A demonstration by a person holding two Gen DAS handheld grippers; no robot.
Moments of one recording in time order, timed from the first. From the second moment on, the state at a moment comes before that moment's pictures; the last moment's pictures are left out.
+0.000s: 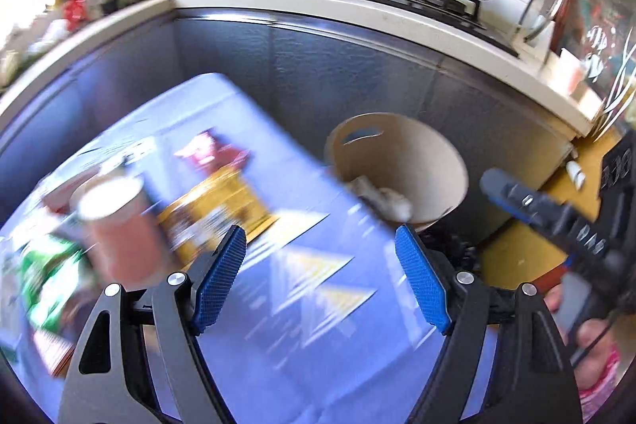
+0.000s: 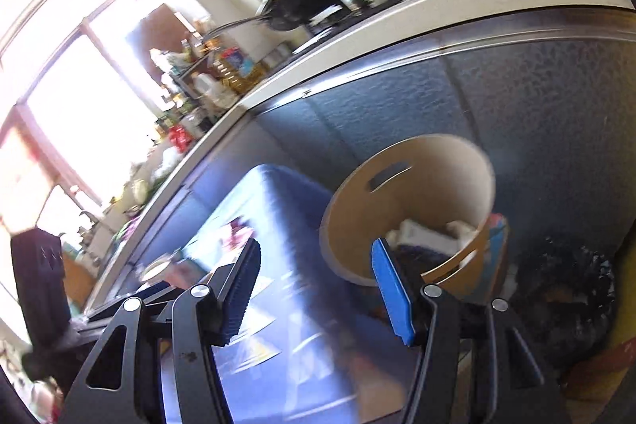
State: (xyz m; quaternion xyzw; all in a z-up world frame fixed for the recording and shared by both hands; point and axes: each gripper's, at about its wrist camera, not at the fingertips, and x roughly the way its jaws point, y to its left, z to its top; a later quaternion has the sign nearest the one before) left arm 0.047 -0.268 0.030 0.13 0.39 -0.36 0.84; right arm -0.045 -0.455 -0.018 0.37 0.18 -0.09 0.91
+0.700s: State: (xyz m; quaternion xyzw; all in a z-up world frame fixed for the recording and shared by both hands) left arm 0.042 -0.048 0.026 0.07 0.37 -0.16 0.91; right arm 0.005 -0.289 0.007 0.29 0.26 0.04 0.92
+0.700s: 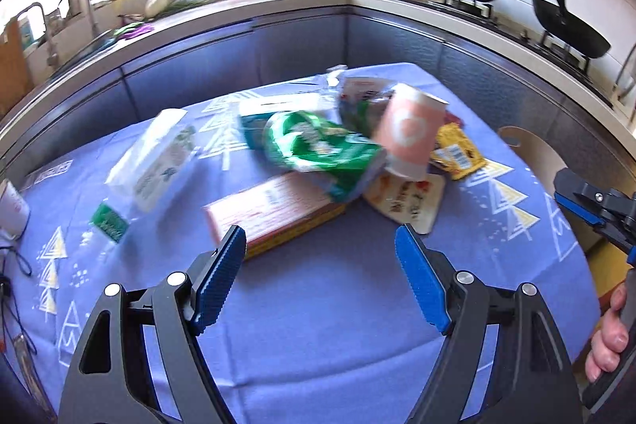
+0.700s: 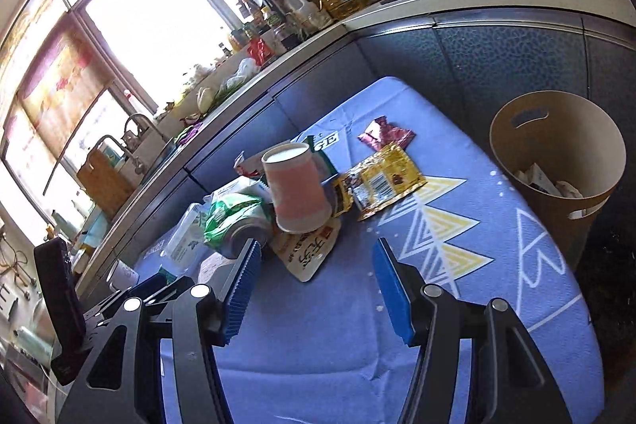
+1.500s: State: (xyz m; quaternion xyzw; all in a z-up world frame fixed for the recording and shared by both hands) left arm 0.065 0.035 -0.003 0.04 0.38 -0.12 0.91; right arm 0.038 -0.220 0.002 0.24 0.32 0.08 0.91
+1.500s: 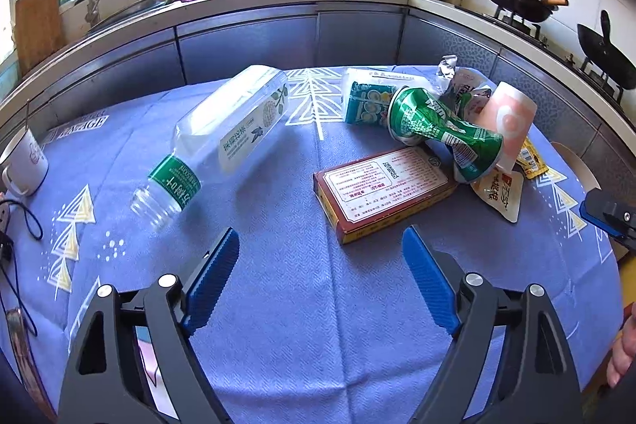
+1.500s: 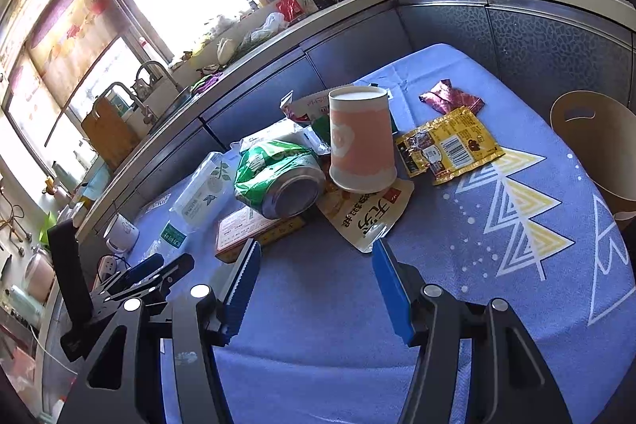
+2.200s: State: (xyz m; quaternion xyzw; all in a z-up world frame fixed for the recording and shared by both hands) left arm 0.163 0.019 -0.001 -0.21 0.49 -0.31 0.79; right arm 0.115 -0.213 0.023 0.26 0.31 0.10 0.91
